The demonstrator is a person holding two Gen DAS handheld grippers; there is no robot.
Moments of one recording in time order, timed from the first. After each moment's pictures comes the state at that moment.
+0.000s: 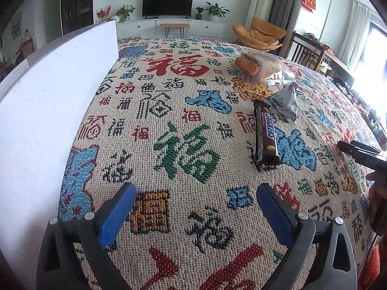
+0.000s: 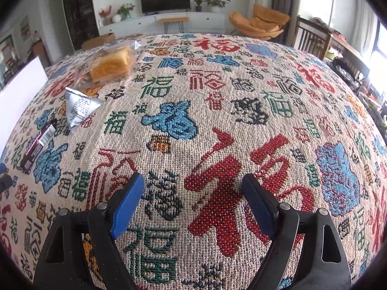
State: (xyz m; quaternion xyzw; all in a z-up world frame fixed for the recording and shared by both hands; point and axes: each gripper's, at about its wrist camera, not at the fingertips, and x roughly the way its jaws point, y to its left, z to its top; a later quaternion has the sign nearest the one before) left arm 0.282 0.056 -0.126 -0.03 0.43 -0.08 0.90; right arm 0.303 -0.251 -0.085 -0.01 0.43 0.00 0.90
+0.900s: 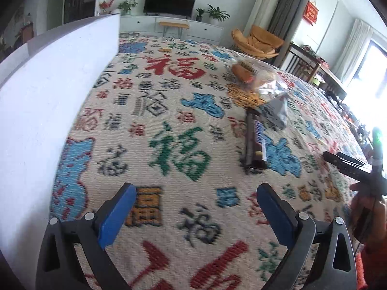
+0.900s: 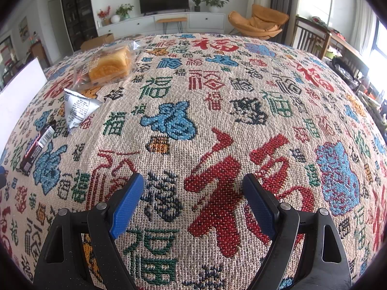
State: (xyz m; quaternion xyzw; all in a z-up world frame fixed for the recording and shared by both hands) left arm 0.277 0.059 -0.121 -0.09 0.44 -0.12 0.89; right arm 0.303 -0.251 -0.085 -0.01 0.43 0.00 0.90
